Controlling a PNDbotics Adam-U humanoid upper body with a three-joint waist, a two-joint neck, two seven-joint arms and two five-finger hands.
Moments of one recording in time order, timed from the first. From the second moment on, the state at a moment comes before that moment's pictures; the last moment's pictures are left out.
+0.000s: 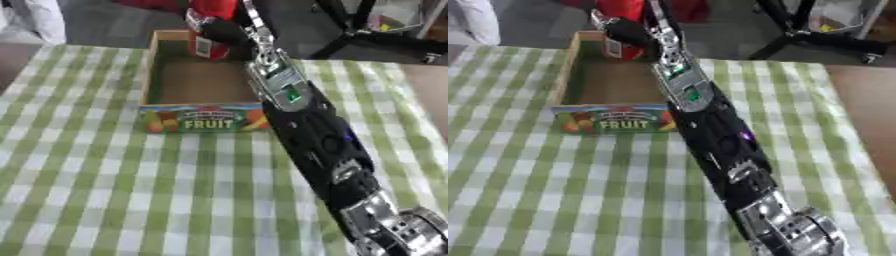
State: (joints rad) left arm -0.32 0.39 0.07 -1.85 0.26 0.11 0.40; right arm -1.27 -0.30 0.04 -0.98 0.05 -0.02 -0.16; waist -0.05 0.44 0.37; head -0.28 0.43
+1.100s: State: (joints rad) left arm -0.30 0.39 0.07 -1.85 0.26 0.11 0.40; right arm -1.25 -0.33 0.02 -0.93 0.19 0.05 -0.07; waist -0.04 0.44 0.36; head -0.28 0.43
